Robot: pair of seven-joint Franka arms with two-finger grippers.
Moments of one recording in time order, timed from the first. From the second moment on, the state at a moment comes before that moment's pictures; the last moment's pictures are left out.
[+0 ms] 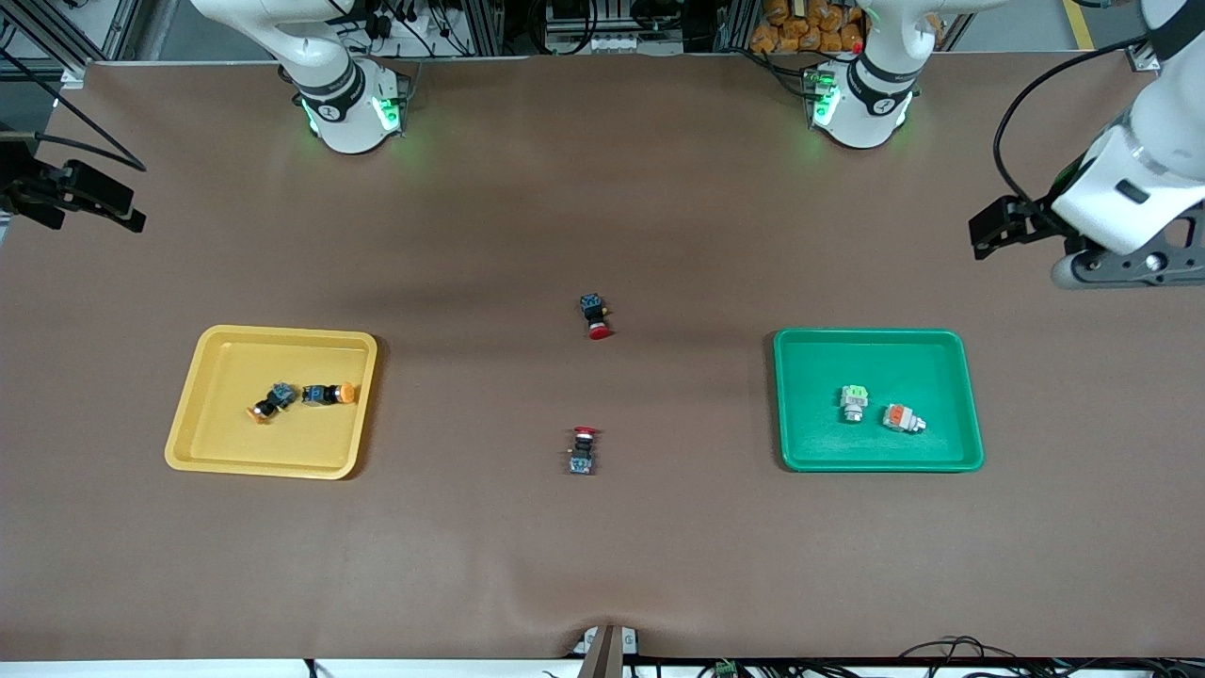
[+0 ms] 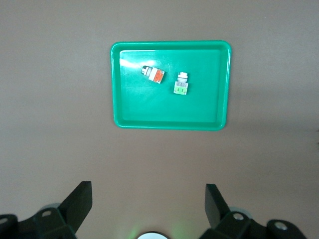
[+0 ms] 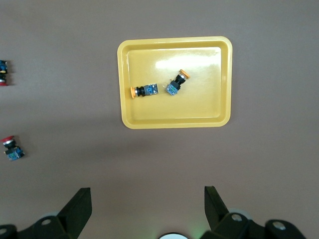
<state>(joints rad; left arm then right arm) 0.00 0.07 -0.18 -1.45 0.08 1.45 -0.16 0.04 -0.04 -0.08 -1.55 0.04 1.45 0.06</state>
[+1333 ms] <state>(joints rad) 0.00 -0.02 -0.04 -1.56 0.04 1.48 0.02 0.04 -0.03 -0.07 -1.56 0.04 1.46 0.05</state>
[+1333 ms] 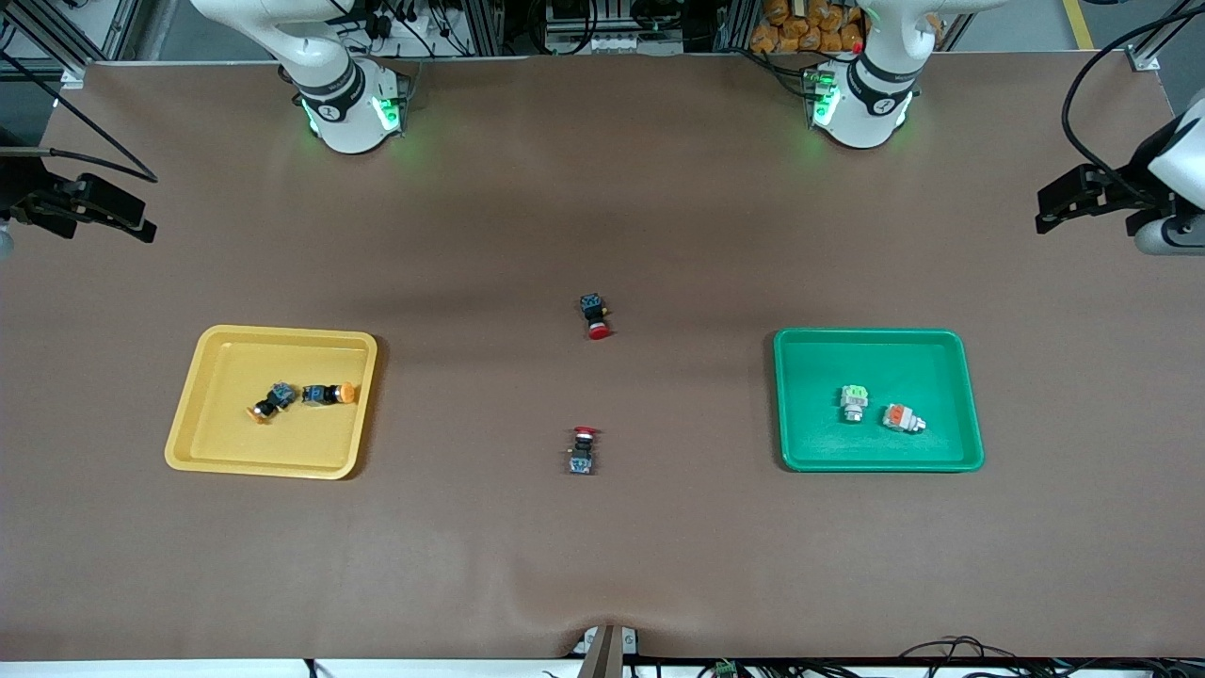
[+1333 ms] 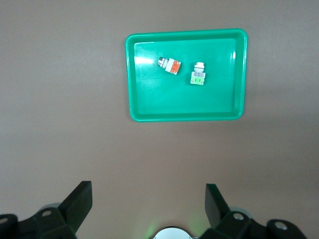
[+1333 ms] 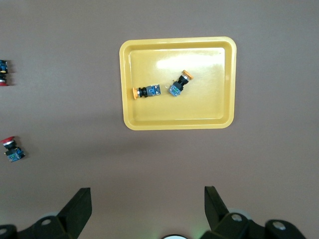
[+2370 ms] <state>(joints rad) -0.02 -0.03 -0.04 -1.56 0.04 1.48 0.02 0.06 -0.02 -0.07 -1.57 0.04 1.45 0.05</state>
